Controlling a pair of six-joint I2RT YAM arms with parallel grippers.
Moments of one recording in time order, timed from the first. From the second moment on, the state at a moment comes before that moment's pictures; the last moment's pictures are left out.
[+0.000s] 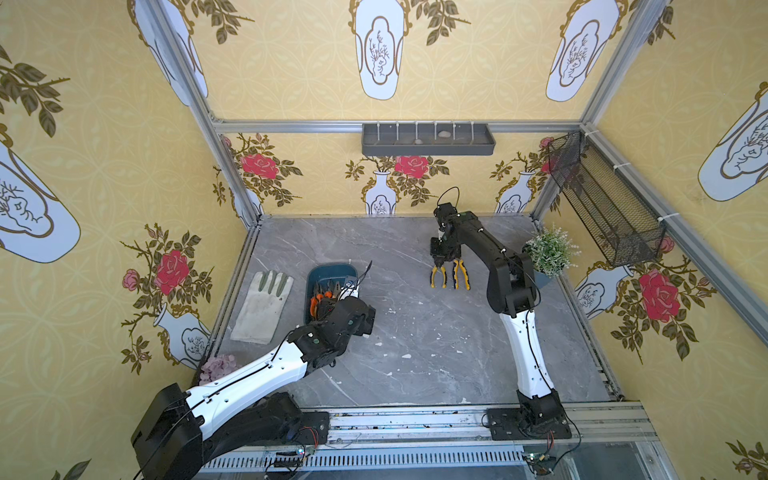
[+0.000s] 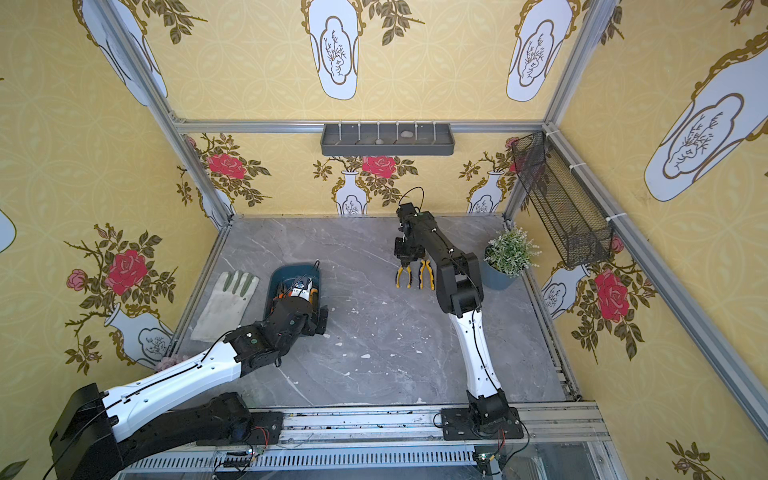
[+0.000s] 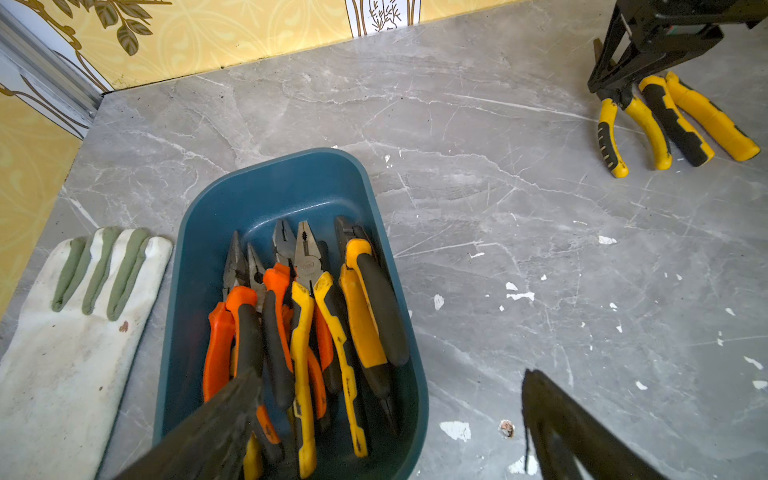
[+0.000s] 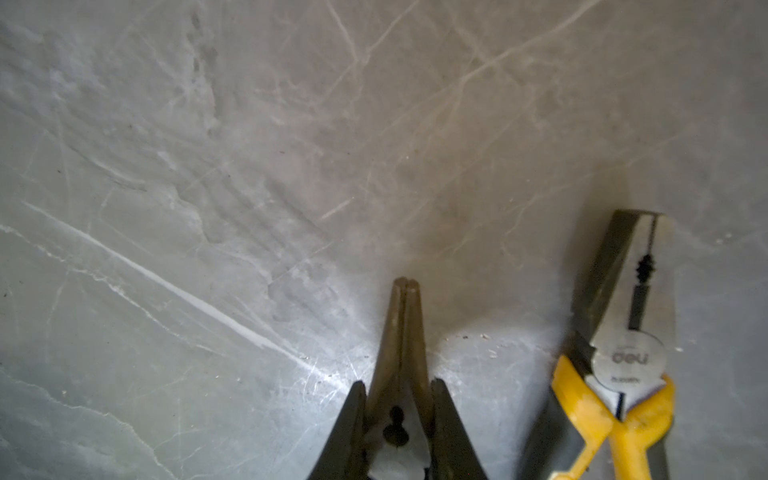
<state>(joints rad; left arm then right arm) -0.84 1.06 0.63 -0.31 -0.55 -0.35 0.41 2.48 2.22 -1.05 -0.05 0.38</state>
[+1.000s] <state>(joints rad) -0.84 1.04 0.61 -0.31 -0.55 -0.37 0.41 2.49 2.18 -1.03 -0.02 0.38</state>
